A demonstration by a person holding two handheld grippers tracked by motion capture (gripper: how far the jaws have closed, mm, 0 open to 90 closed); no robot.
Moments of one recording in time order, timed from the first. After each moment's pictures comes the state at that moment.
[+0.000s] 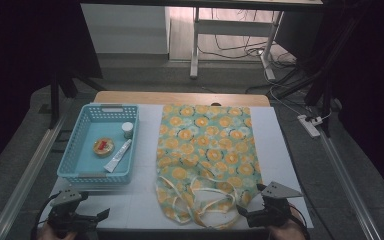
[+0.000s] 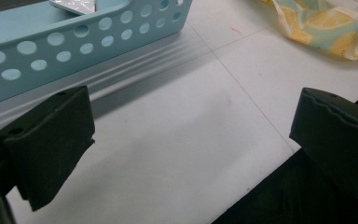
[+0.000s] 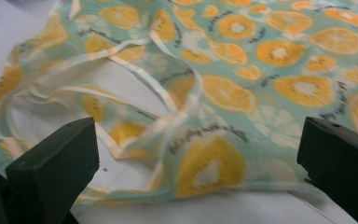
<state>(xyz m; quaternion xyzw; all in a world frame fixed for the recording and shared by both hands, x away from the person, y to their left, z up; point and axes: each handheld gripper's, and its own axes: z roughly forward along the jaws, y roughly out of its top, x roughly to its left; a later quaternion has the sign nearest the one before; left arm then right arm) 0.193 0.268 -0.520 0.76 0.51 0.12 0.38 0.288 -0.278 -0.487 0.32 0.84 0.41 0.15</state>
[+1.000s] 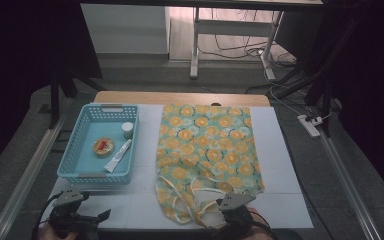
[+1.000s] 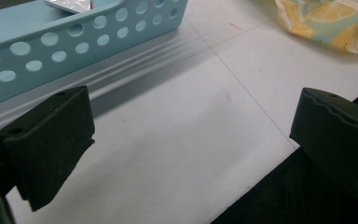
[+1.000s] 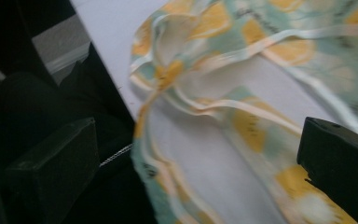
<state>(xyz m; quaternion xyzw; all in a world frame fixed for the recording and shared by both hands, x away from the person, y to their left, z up) 0.194 0.266 -0.520 0.77 0.50 0.12 0.37 0.262 -0.189 -0.505 0.21 0.90 0.38 0.03</state>
